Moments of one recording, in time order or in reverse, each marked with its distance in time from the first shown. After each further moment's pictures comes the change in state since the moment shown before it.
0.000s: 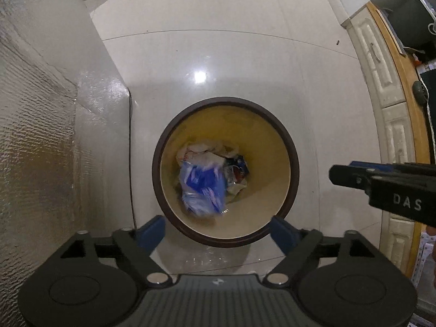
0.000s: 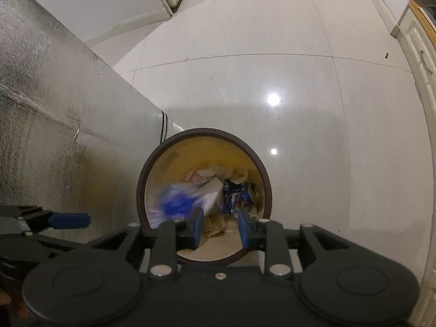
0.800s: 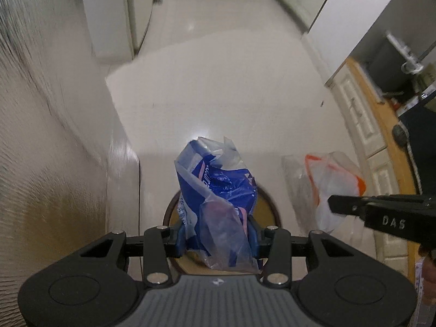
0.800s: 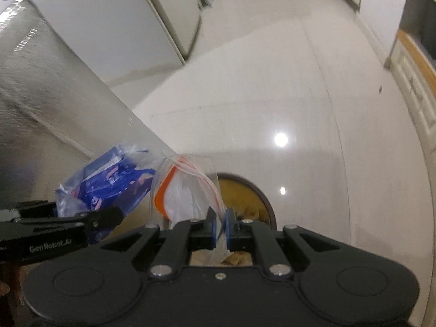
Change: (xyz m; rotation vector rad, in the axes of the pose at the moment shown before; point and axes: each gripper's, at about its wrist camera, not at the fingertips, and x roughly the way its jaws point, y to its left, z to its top) left arm -0.085 -0.011 -0.009 0.013 -0.283 0.007; right arm -0.068 -0.007 -0.017 0.026 -0.185 0.045
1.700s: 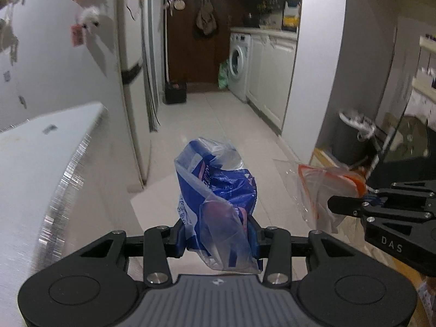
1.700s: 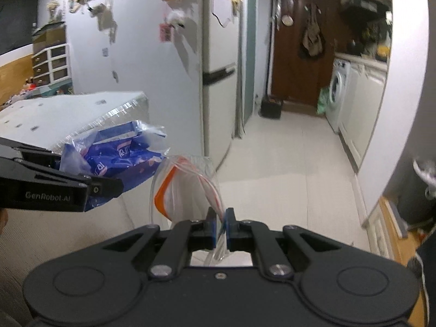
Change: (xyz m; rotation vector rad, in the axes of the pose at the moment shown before) left arm -0.226 -0.052 -0.030 0.174 -0.528 0.034; right arm -0.221 0.080 -0.038 -0.372 -0.571 -0.060
